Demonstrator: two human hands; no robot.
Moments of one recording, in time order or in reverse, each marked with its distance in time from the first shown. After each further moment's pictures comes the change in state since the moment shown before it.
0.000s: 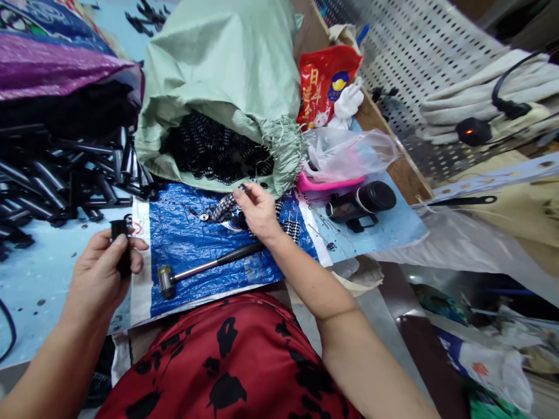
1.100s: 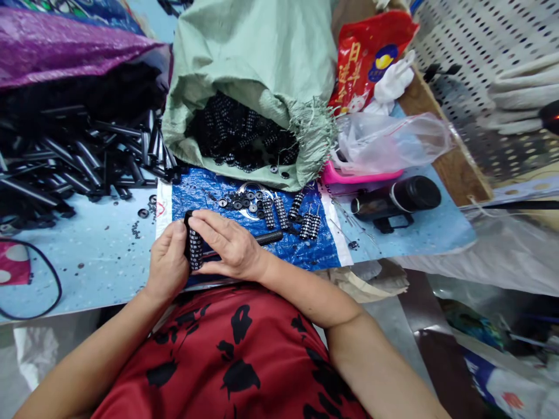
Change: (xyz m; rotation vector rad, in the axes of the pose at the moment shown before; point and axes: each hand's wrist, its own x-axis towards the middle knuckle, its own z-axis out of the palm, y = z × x) left_hand -0.043 -0.027 0.050 0.194 -0.022 0.081; right_hand -0.074 0.002 0.040 -0.596 -0.430 -0.991
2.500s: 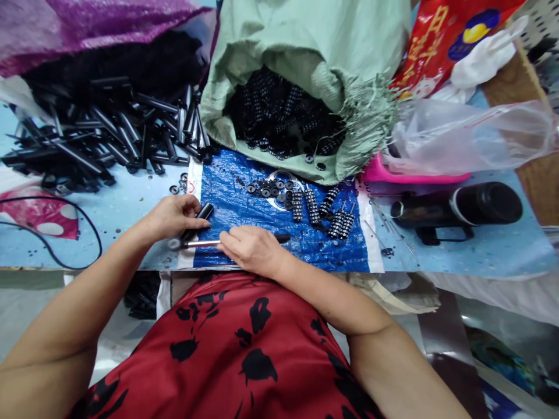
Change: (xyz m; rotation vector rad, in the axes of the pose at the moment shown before) left_hand 0.073 -0.011 -0.082 0.702 -0.457 -0.108; right_hand -0.009 -0.028 0.010 0.040 -0.364 0.121
